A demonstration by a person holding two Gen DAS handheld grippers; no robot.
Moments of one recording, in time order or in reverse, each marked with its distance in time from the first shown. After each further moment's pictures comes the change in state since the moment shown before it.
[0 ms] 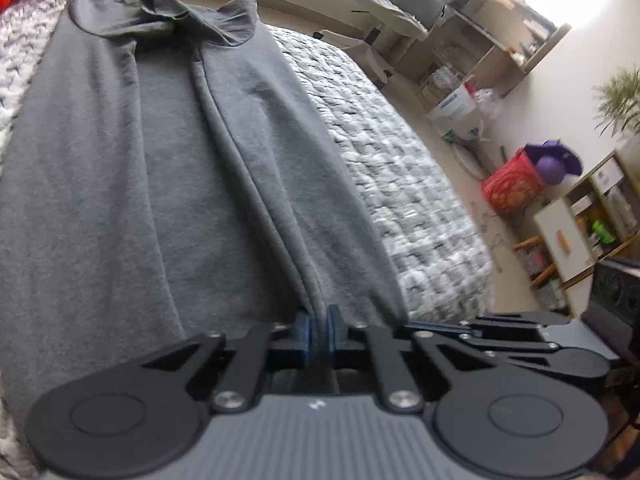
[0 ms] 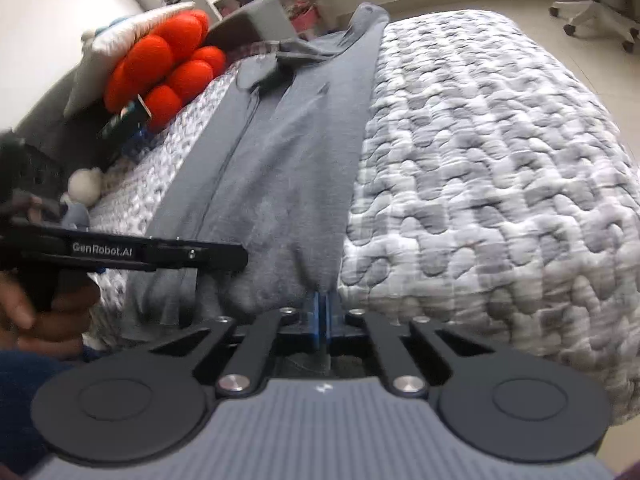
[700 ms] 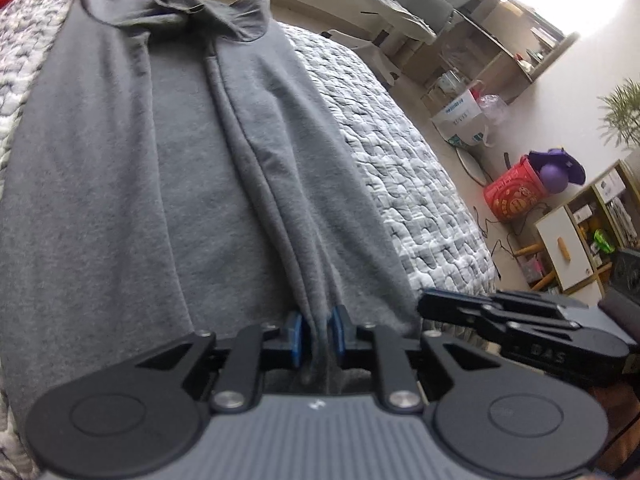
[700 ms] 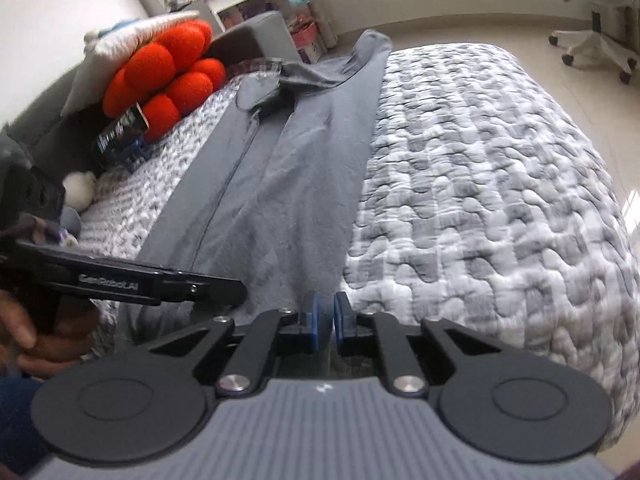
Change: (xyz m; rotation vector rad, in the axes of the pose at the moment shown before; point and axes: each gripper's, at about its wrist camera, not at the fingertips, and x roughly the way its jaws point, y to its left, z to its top) left arm 0.002 0.006 -0.002 -0.006 0.009 0.028; right arm 0.010 0.012 0.017 -0.076 -0.019 -0.048
